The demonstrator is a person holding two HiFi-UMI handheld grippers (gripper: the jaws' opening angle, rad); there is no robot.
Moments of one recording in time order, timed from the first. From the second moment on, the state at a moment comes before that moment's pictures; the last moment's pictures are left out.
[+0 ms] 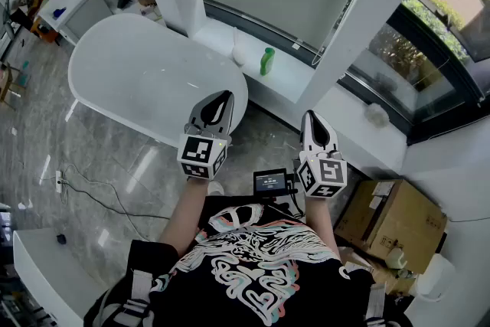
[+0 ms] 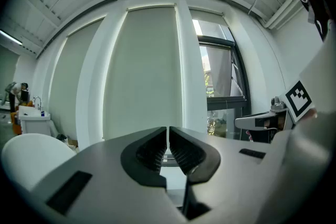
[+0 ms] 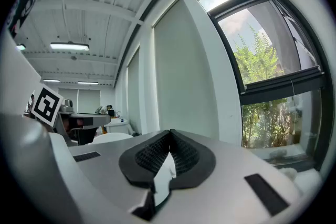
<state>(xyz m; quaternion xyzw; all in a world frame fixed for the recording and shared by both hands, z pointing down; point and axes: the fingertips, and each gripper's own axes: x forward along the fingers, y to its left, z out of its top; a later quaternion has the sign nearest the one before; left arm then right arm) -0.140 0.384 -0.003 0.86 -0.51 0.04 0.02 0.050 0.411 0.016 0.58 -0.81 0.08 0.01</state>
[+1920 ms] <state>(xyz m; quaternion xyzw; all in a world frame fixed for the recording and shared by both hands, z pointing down) -0.085 0.295 0.031 0.88 -0.48 0.07 0.02 0.086 0.350 0.025 0.59 -0.80 0.07 0.01</state>
